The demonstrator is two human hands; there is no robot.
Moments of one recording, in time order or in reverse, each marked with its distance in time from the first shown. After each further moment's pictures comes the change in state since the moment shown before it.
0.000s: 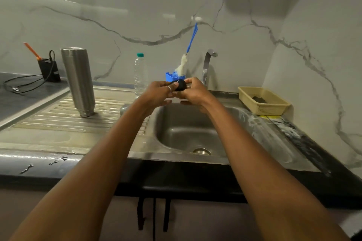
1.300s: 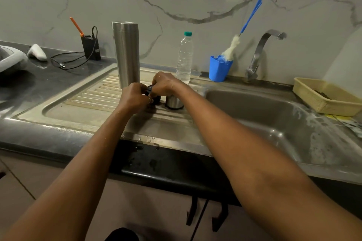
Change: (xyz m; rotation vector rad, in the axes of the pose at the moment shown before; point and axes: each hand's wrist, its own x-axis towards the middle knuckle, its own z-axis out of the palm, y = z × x) left_hand -0.037 -0.089 -0.182 0.674 0.378 -0.101; right_hand 0.084 -0.034 0.232 -0.830 -0.361 -0.110
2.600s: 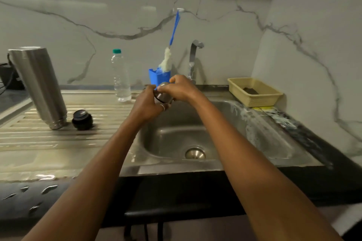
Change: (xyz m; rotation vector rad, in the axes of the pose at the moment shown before) left_hand -0.022 0.164 0.129 -0.126 -0.157 0.393; right_hand -0.122 0.179 -0.095 0.488 0.408 0.225
